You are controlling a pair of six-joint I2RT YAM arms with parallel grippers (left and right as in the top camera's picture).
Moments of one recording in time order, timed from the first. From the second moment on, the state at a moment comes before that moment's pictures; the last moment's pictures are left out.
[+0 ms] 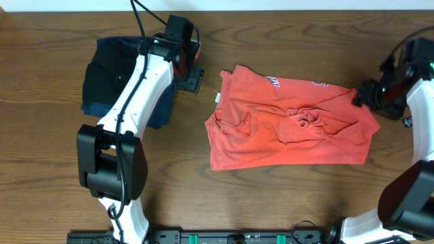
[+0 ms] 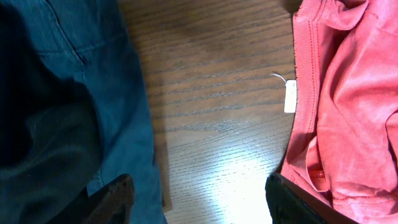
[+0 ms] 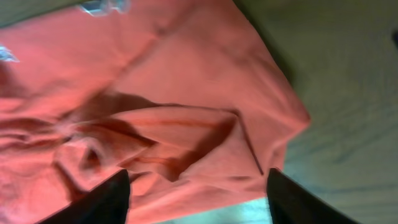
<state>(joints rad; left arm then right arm) -0.27 1.96 1.69 -1.00 0.00 0.02 -0.31 1.71 1.42 -1.10 -0.10 0.11</state>
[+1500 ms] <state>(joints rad) -0.27 1.96 1.69 -1.08 0.00 0.02 -0.42 1.71 1.10 -0.80 -0.34 0.15</state>
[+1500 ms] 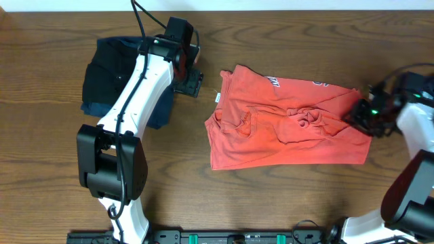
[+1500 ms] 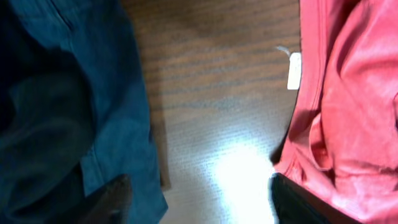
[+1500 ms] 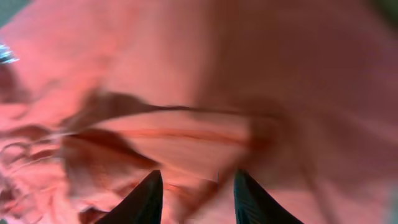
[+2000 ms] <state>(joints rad) -0.27 1.96 1.69 -1.15 0.00 0.02 -0.43 1.71 1.06 -0.71 -0.19 0.21</state>
